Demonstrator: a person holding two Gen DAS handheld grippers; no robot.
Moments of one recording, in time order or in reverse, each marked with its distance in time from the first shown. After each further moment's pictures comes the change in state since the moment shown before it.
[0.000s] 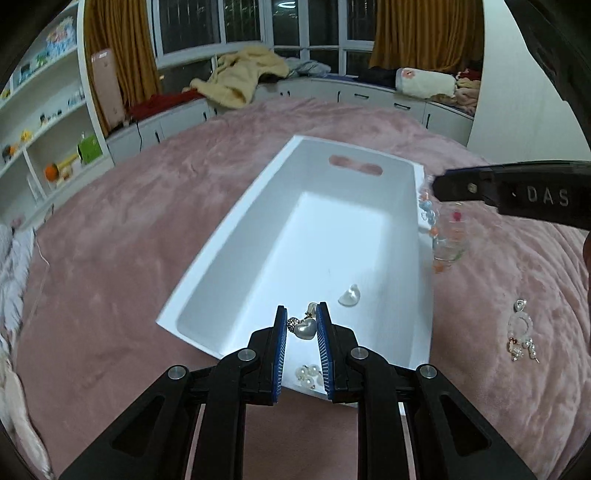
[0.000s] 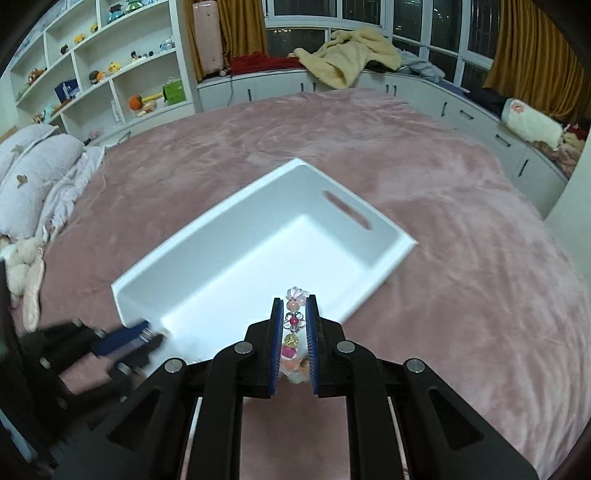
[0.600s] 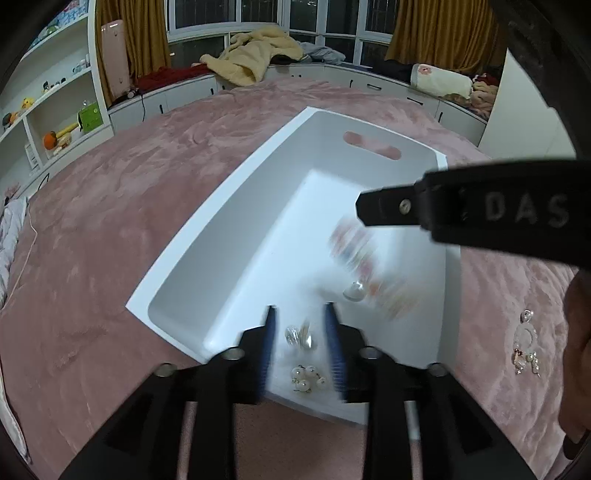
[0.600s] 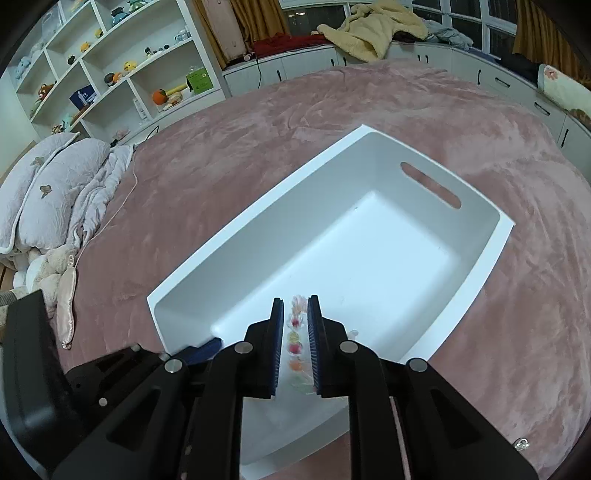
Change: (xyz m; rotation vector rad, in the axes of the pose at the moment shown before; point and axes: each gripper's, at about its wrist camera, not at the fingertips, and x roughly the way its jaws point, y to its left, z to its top) left arm 0.029 0.004 -0.005 -0.077 0.043 -0.018; right arm 0.051 0.031 0.007 0.061 0.090 0.180
